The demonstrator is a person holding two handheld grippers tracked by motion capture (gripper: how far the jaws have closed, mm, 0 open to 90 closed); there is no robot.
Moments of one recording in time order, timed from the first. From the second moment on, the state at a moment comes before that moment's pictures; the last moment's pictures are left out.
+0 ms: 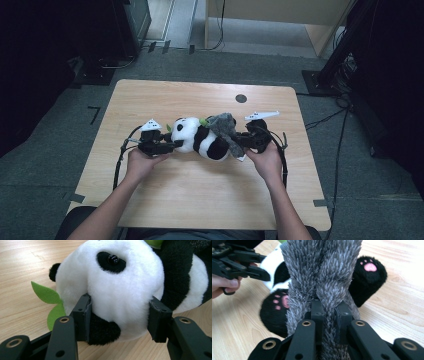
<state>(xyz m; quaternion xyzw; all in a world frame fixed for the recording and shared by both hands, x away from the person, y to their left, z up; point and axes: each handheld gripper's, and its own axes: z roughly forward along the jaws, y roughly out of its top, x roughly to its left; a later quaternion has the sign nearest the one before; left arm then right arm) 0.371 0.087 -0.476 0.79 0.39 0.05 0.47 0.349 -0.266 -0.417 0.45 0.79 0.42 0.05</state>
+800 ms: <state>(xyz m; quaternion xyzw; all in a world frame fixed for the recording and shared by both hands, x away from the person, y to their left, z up) 0.360 0.078 -0.470 0.78 0.41 0.06 0.47 0.324 -0.192 -0.341 0.35 0.81 0.46 0.12</state>
